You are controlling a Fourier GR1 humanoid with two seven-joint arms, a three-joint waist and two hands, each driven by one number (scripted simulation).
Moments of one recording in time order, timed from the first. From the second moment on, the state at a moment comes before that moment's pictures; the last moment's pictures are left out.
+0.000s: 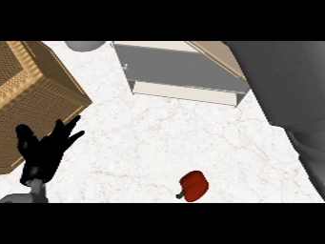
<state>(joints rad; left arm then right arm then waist) -0.02 0.23 -0.01 -1.44 0.19 0.03 0.27 -1.49 -0.18 0.07 -0.97 0.73 0.07 0.93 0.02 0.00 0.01</state>
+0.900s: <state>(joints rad) -0.02 0.22 0.00 -1.46 0.18 0.03 0.31 -1.52 -0.19 0.00 -0.70 0.77 -0.07 0.68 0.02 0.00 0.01</state>
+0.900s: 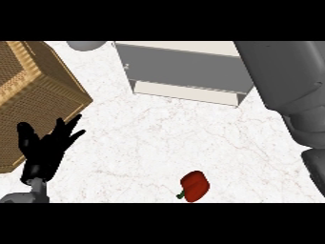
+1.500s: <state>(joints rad) -0.01 0.20 0.01 -1.45 0.17 0.02 0.29 -1.52 -0.18 -0.10 -0.71 0.74 -0.22 0.71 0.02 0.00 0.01</state>
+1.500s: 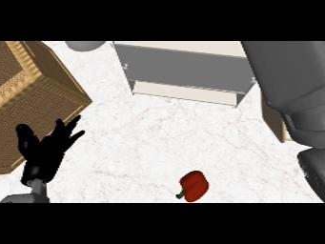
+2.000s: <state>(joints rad) -0.01 0.20 0.01 -1.45 0.16 0.02 0.28 -1.52 -0.16 -0.25 -0.80 0.62 -0.42 0.68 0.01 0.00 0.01</state>
